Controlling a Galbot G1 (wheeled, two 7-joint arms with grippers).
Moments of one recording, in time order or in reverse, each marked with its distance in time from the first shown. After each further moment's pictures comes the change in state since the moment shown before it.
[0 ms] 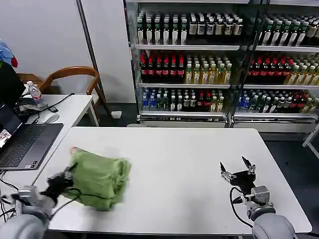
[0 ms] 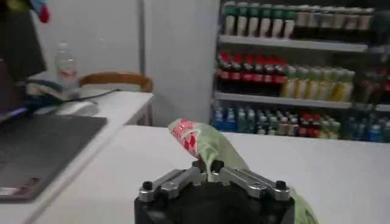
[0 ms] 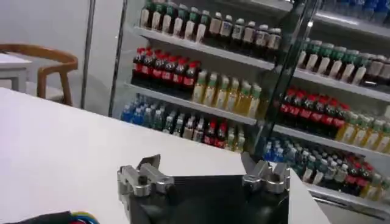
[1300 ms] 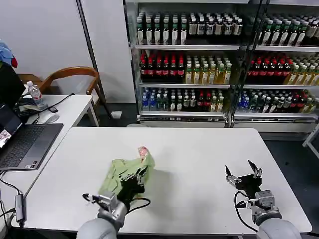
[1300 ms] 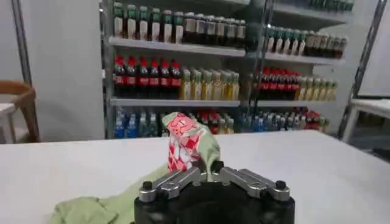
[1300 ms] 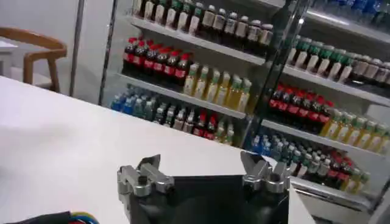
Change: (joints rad) left arm -0.222 -0.251 0.601 -0.071 0.362 0.033 -0.042; right arm -0.065 0.006 0.061 0.032 -0.037 -0.028 0.006
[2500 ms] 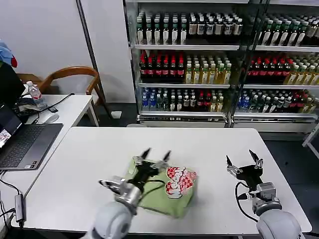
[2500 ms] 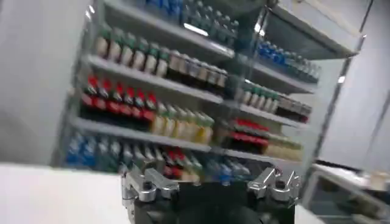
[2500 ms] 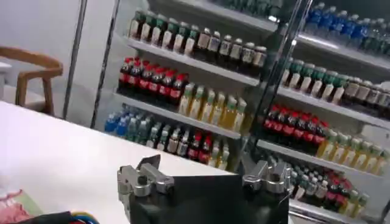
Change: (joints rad) left arm -0.149 -0.083 0.034 0.145 -0.116 -0.197 0.084; right arm 0.081 0.027 -0.004 -0.029 -0.033 0.042 -0.035
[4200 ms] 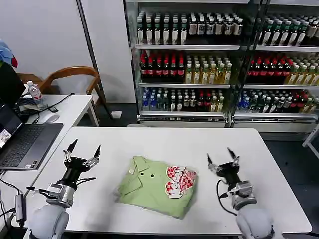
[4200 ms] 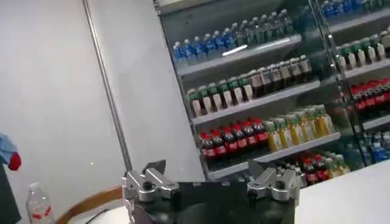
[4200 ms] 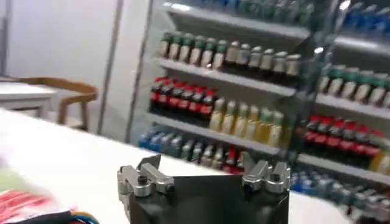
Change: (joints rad) left arm 0.156 0.156 -0.471 0.125 0.354 -0.270 0.161; right arm 0.127 0.060 -0.189 -0.170 -0.031 0.159 -0.050
